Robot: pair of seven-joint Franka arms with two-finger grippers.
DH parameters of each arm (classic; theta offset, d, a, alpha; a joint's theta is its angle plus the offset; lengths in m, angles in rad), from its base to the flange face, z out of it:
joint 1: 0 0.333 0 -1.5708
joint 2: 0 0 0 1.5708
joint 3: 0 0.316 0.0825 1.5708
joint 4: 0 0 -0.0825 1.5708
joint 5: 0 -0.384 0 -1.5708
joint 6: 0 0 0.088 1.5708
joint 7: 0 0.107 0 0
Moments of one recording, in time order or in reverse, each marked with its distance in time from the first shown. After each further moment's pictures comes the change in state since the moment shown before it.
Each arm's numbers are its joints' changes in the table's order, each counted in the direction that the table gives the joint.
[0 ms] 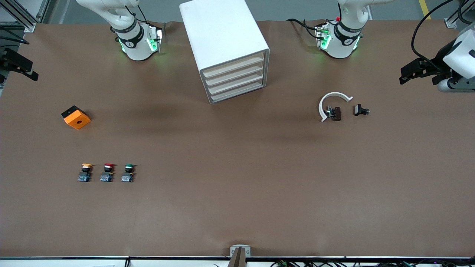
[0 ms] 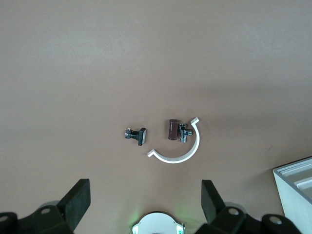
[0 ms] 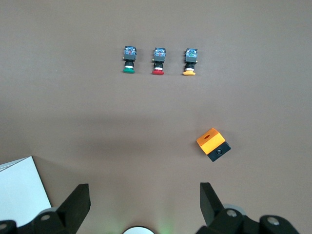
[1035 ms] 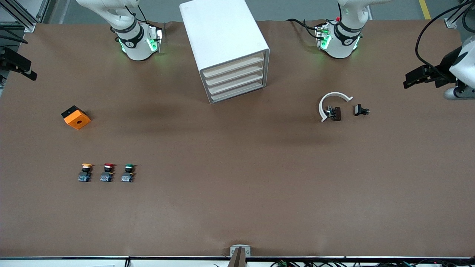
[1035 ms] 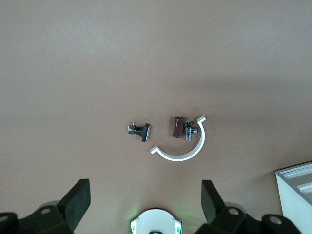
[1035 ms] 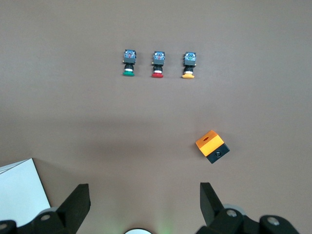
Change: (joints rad) left arm 0.041 0.057 0.005 -0.003 0.001 -0.007 -0.008; right arm 0.000 0.000 -0.002 0.018 0.000 0.000 0.000
